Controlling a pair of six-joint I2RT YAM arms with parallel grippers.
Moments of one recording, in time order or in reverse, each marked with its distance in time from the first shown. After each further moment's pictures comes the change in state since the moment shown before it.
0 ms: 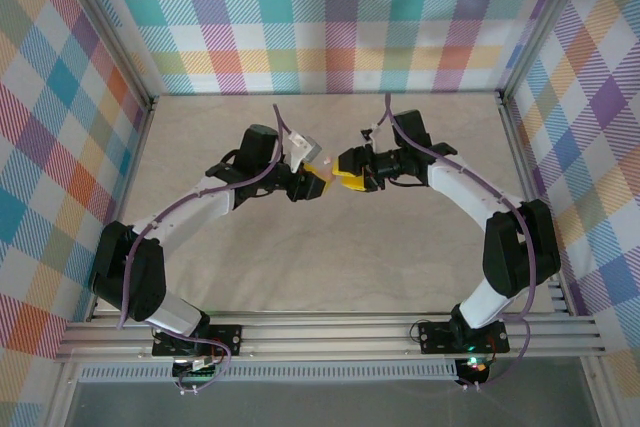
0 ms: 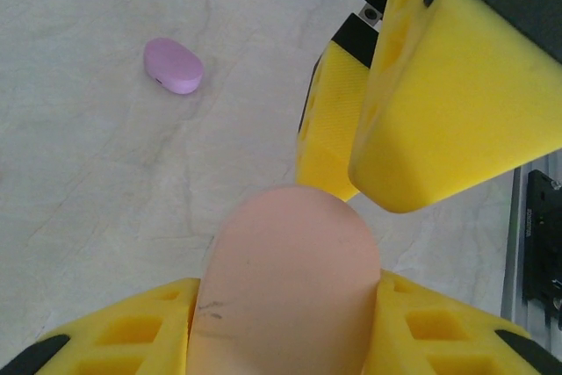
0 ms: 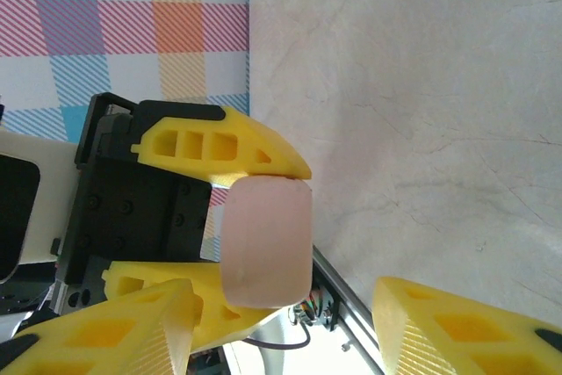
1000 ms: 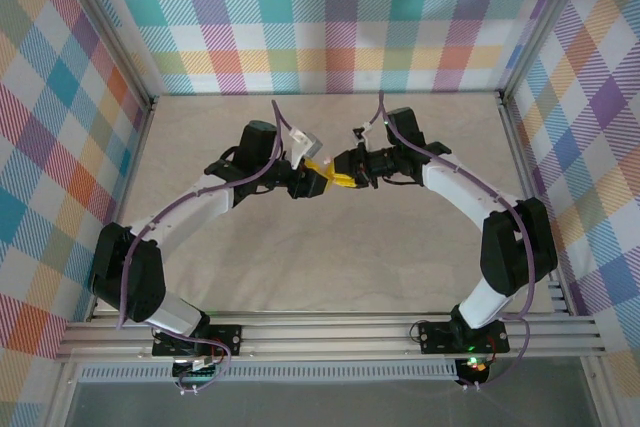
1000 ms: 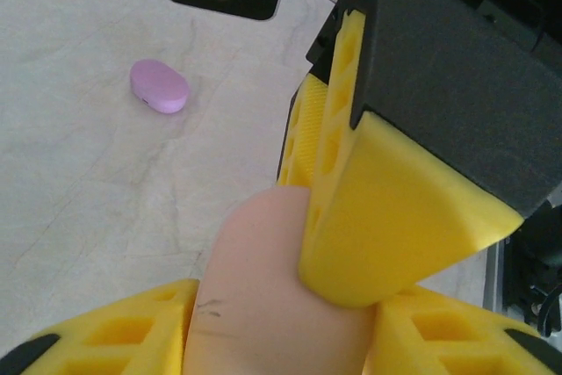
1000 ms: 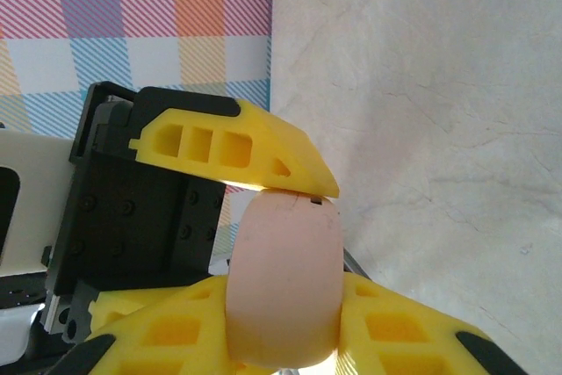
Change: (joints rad) left arm -0.004 -0.010 0.033 -0.006 0.021 -0.017; right arm 0.037 0.016 0.021 0.053 -0.034 0.061
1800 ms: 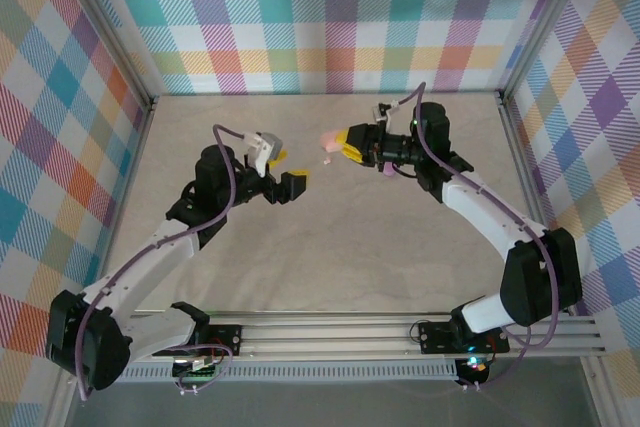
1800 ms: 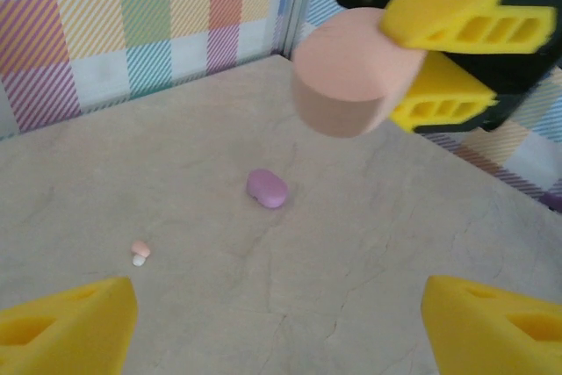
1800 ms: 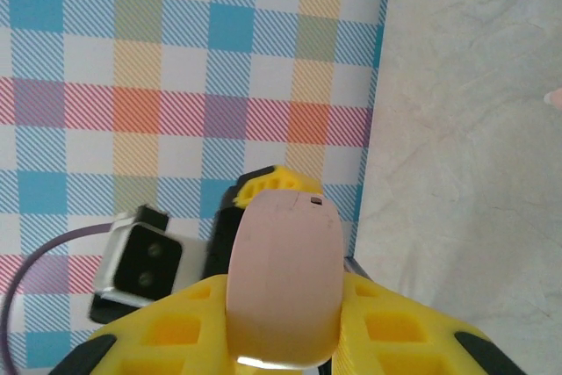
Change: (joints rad) left arm 0.064 -0.362 -0.325 0.347 -0.216 -0.132; right arm -0.043 -0.195 -0.169 0.525 0.124 0.442
